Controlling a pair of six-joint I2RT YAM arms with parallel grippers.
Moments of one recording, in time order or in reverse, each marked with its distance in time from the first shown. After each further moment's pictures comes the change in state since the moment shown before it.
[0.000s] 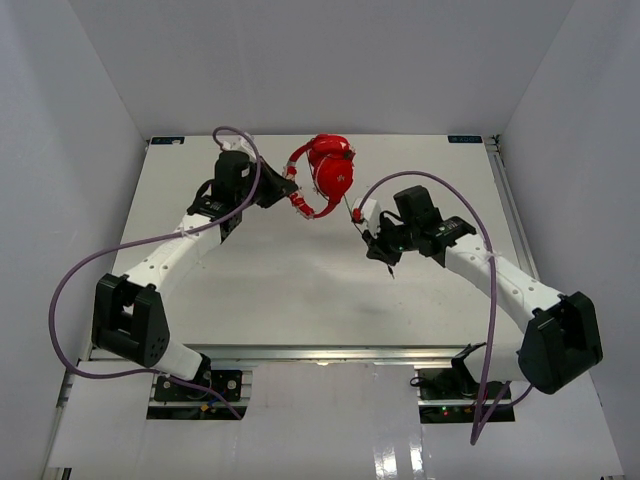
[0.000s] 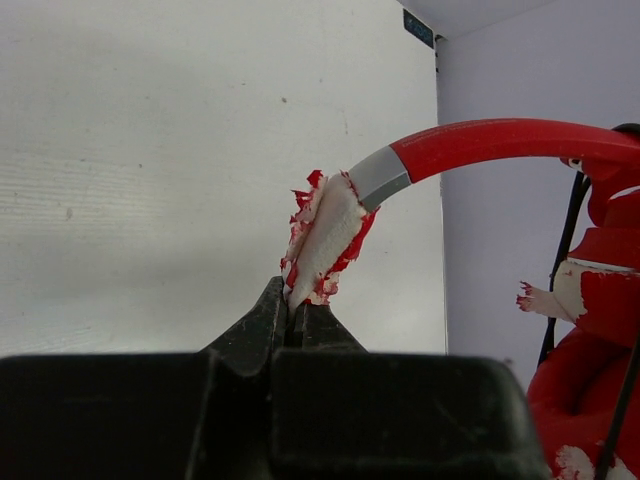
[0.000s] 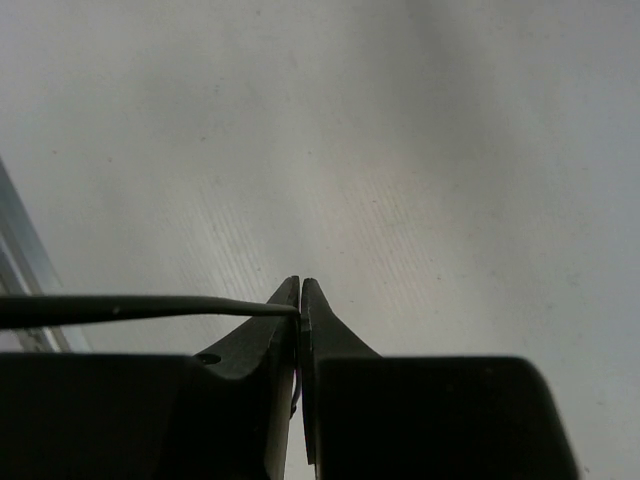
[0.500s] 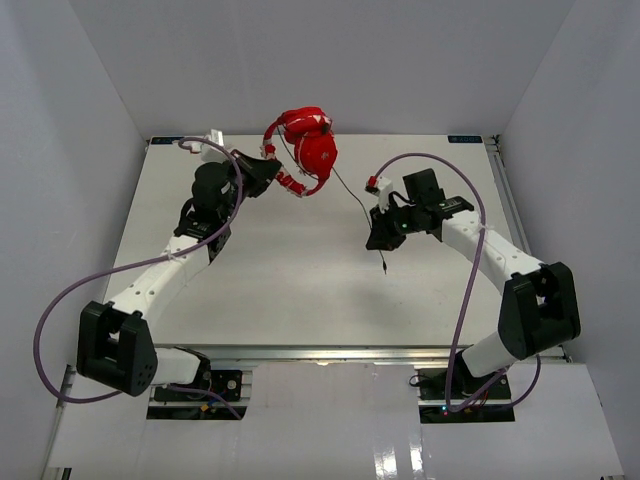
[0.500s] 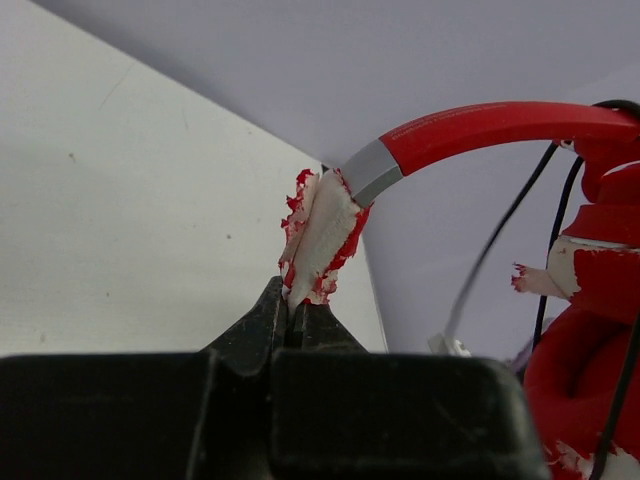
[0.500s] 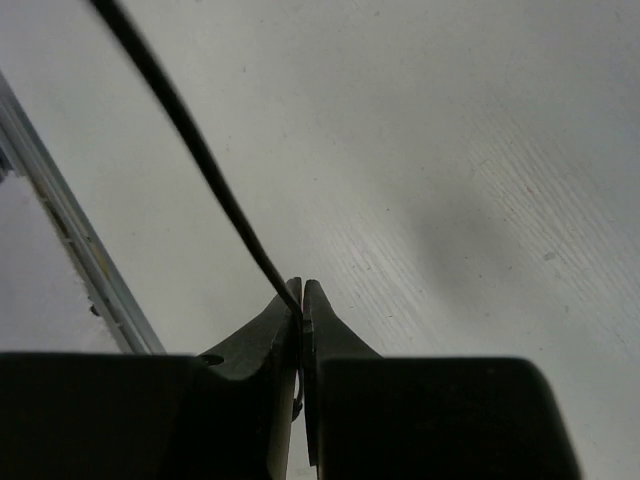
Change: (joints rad) left arm 0.023 -0.153 -0.159 0.338 -0.134 -0.052; right arm -0.142 0.173 0.111 -0.010 -0.159 0.275
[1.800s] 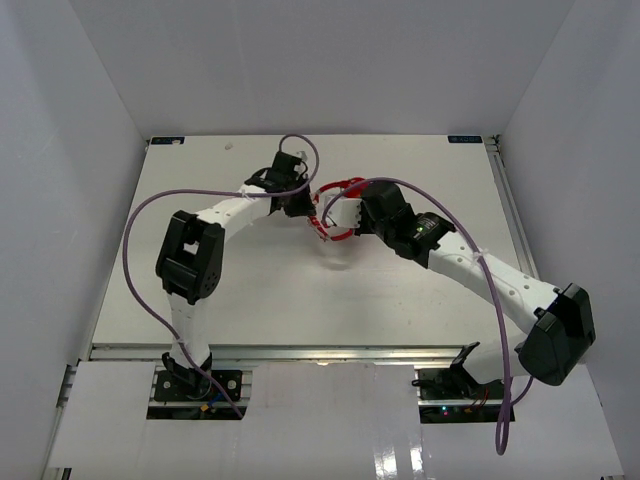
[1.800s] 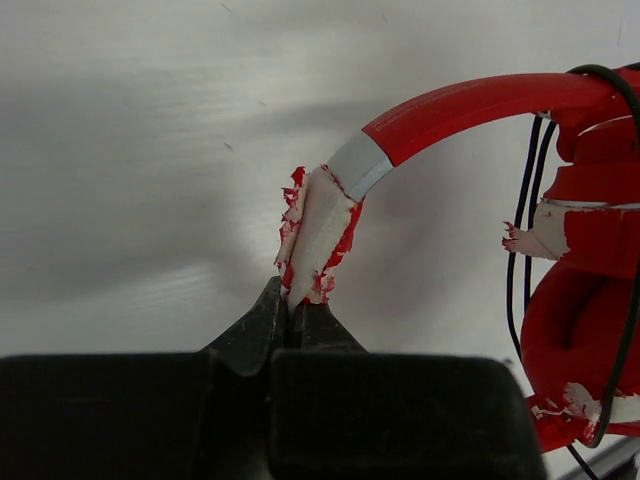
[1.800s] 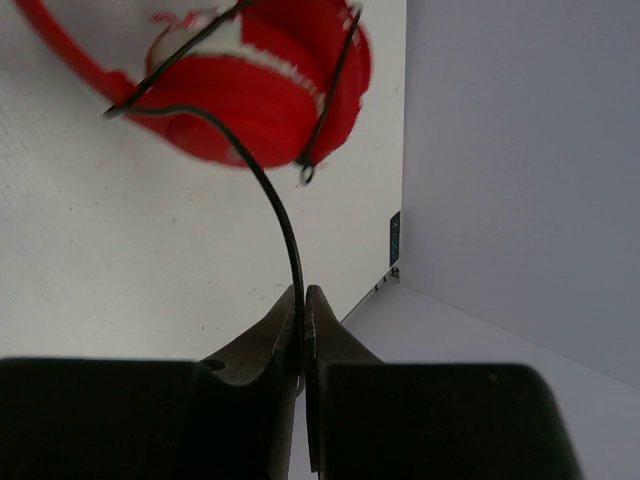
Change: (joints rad) left arm -0.121 0.672 0.524 -0.605 0.075 0.363; right arm 0.372 -0.132 0.065 0.077 0.992 -0.772
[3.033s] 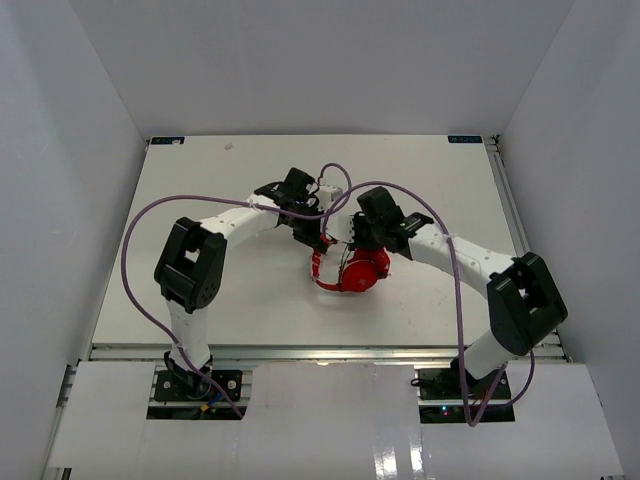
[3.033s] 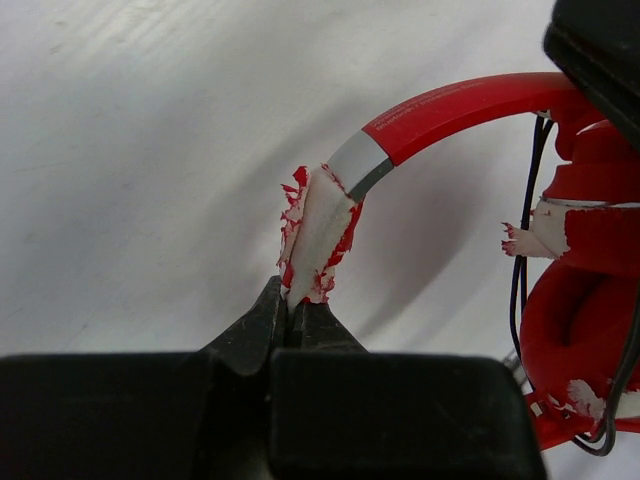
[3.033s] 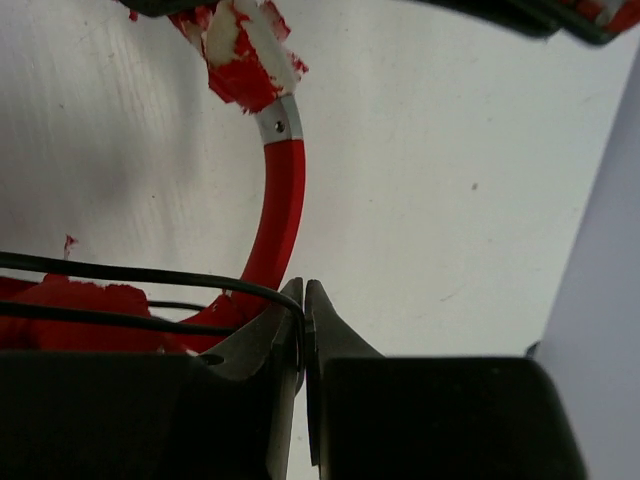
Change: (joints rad) left arm -0.093 -0.051 -0.074 -0.212 0.342 0.508; right arm -0.108 0.188 -0.105 0.107 -0.389 -0.016
